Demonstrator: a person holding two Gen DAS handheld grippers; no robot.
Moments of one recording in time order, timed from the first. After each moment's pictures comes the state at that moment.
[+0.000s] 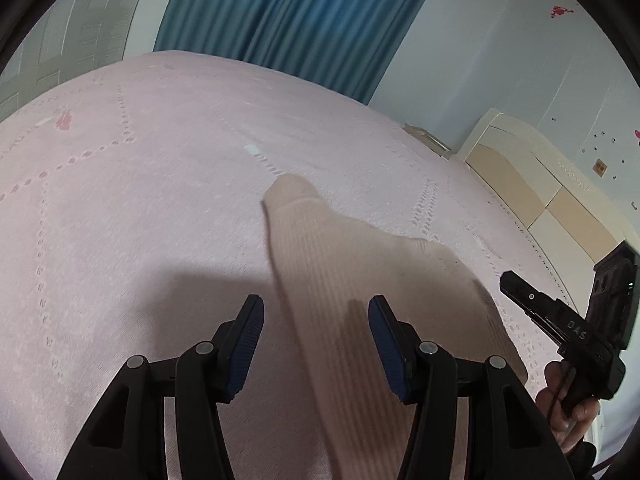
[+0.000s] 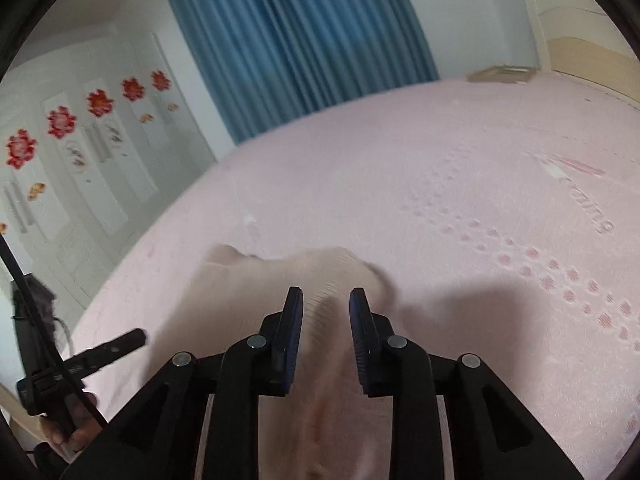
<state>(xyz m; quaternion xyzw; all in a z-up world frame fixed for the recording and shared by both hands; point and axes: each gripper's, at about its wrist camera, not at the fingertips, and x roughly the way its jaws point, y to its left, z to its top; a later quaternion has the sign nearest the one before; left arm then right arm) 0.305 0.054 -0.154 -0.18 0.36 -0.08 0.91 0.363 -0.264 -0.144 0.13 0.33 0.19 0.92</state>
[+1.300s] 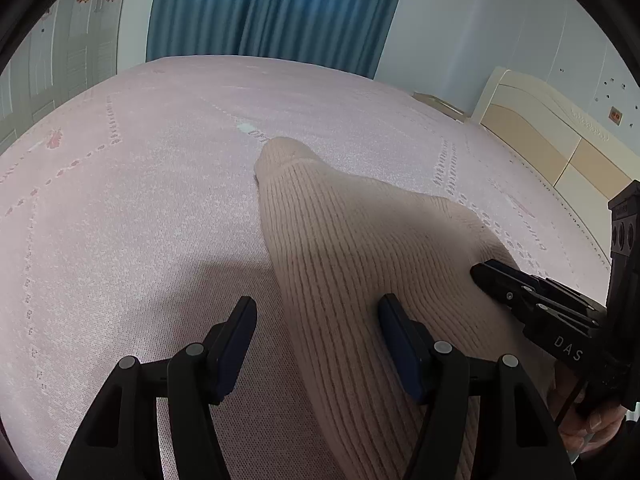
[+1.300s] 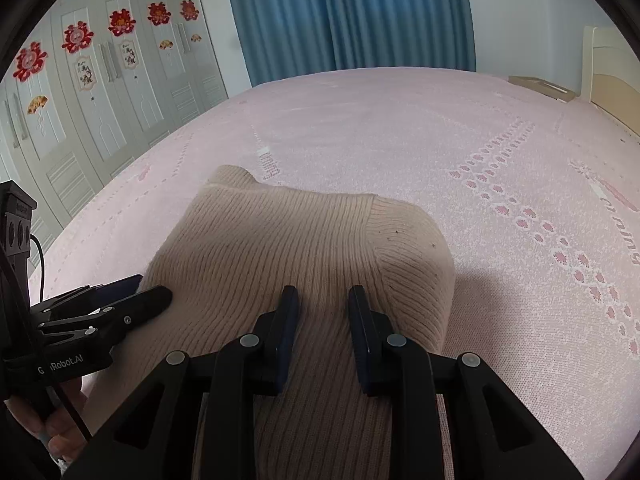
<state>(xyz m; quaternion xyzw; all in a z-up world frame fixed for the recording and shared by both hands) 0.318 0.016 -0.178 -0.11 0.39 -0.05 0.91 0.374 -0.202 -0.190 0.01 0.39 0.19 0.90</state>
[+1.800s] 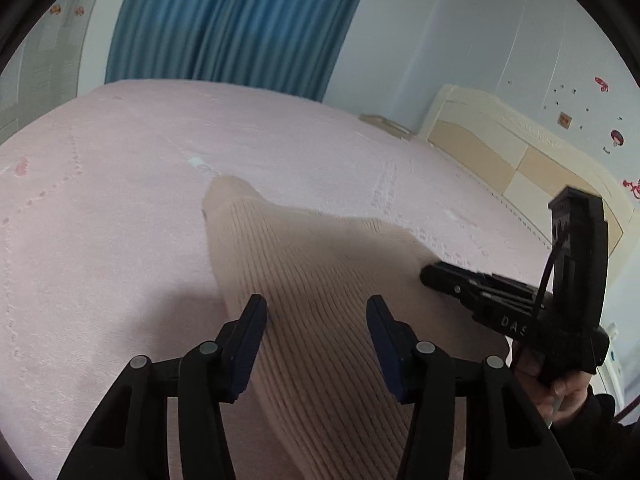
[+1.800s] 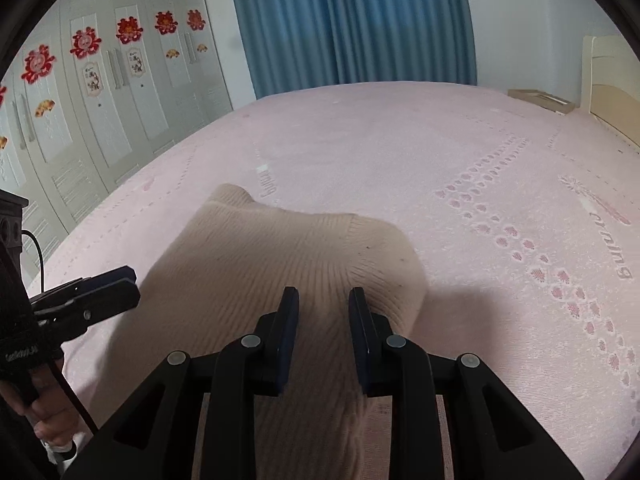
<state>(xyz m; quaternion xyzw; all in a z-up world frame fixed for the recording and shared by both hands) 0.297 0.010 -0.157 -0.12 0.34 -0.14 0.92 0.368 -0.223 -0.177 0.01 0.37 0.19 0.91</state>
